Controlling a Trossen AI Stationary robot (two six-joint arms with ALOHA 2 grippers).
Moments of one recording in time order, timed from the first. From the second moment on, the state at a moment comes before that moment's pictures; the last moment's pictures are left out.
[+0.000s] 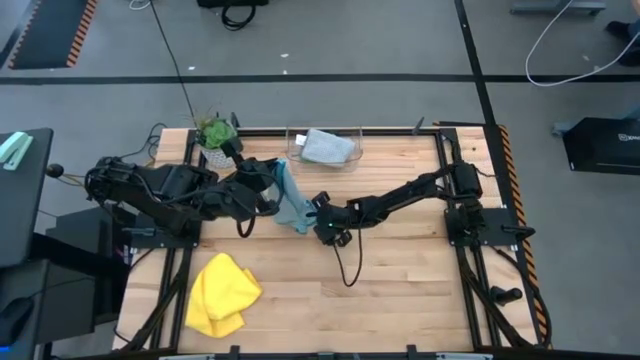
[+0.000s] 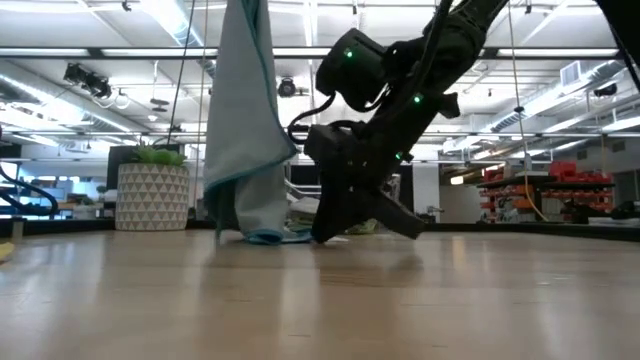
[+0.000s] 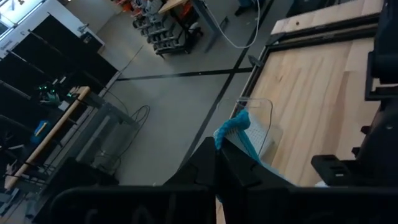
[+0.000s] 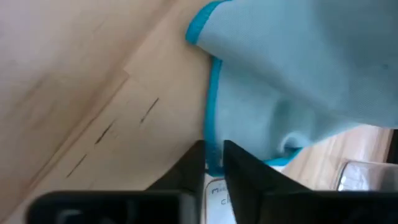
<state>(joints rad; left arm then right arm) -0.30 1.39 1.64 -0.98 -1.05 -0.05 0.03 2.01 1.13 -0.07 0.30 -0.77</state>
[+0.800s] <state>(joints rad) -0.50 1.32 1.58 -1.23 -1.01 -0.48 0.40 1.38 1.12 -0.57 0.35 0.10</state>
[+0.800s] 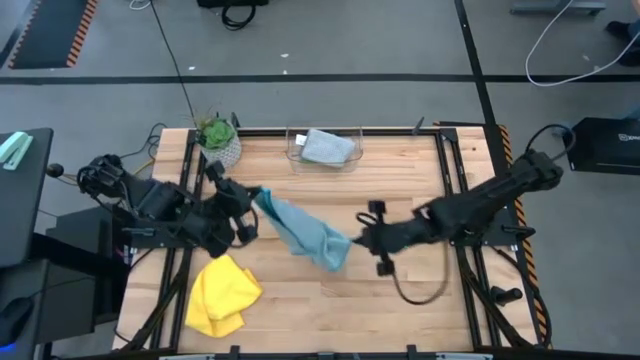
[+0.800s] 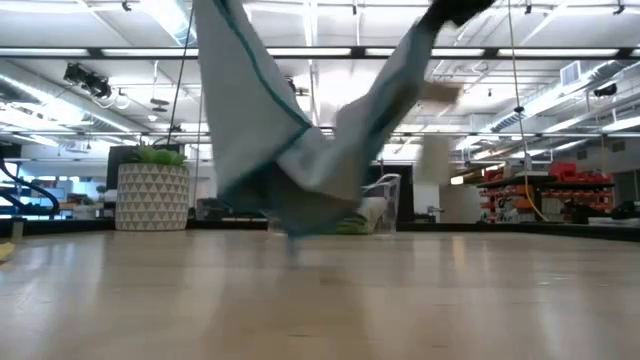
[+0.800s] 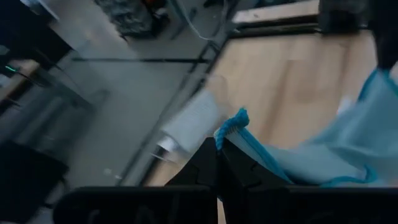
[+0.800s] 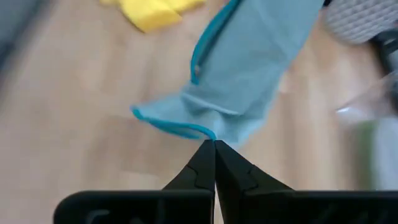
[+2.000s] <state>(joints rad) -0.20 1.09 0.44 -0.21 -0.58 -0.57 0.36 1.37 0.93 -0.47 0.37 0.42</state>
